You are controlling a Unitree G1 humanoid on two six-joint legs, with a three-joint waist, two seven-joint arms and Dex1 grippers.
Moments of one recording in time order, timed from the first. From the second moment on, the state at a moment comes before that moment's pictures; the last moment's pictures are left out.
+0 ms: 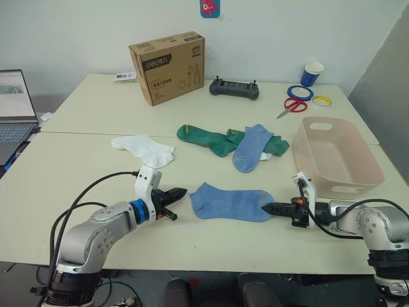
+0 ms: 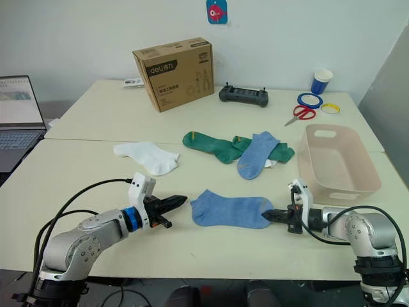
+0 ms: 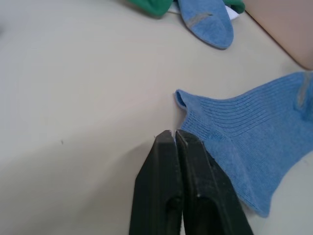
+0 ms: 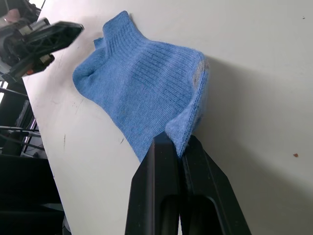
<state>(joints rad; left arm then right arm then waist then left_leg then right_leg) -0.16 0.61 0.05 -0.27 -0.60 0.72 -0.63 -0.29 -0.60 -0.10 -0.15 0.77 1.24 0.74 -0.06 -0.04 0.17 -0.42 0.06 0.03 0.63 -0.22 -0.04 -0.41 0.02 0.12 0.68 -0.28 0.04</state>
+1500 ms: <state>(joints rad) 0.21 0.57 0.05 -0.67 -0.58 0.85 -0.68 -0.73 -0.51 0.15 0.19 0.65 1.20 0.85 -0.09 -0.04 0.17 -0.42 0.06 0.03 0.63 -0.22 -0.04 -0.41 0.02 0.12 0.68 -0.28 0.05</state>
